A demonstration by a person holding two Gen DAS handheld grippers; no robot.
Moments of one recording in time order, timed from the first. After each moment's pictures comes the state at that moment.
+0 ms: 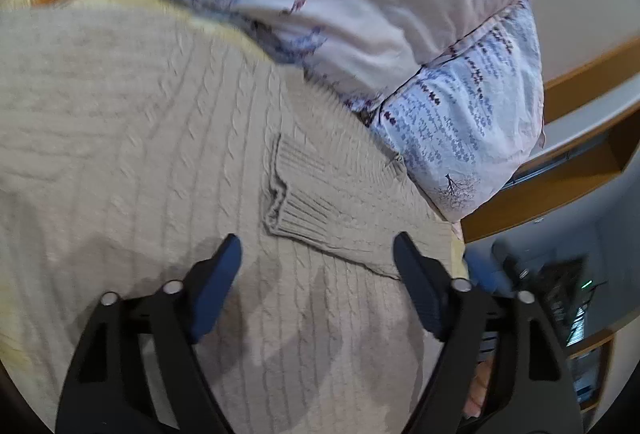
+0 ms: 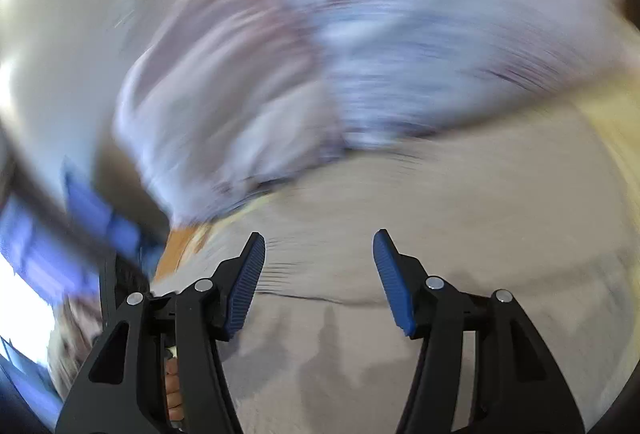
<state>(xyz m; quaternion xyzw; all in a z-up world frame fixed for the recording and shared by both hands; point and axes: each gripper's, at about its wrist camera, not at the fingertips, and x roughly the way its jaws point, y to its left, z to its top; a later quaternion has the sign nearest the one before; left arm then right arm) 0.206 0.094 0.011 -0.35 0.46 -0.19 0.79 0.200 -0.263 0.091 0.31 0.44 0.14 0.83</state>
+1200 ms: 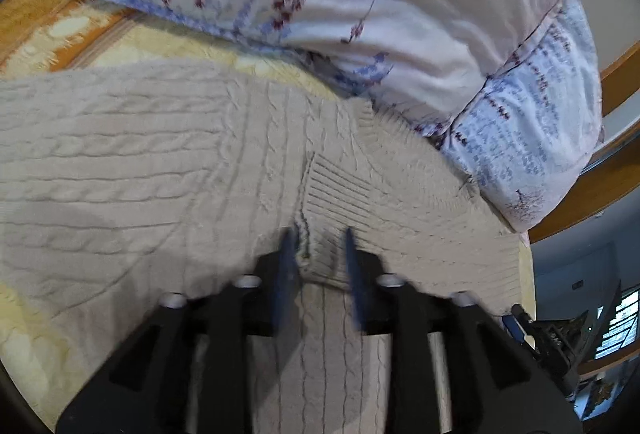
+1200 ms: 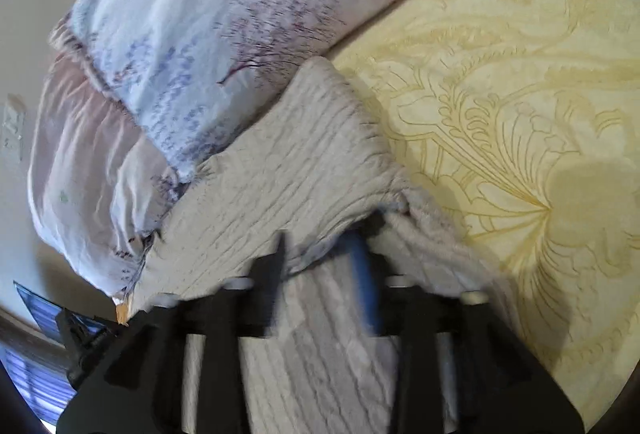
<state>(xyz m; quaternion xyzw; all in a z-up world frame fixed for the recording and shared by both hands) 0.233 0.118 0.019 -0.26 0.47 -0.10 0.84 0.157 -0.330 0.039 0.37 0.45 -0.04 0.81</state>
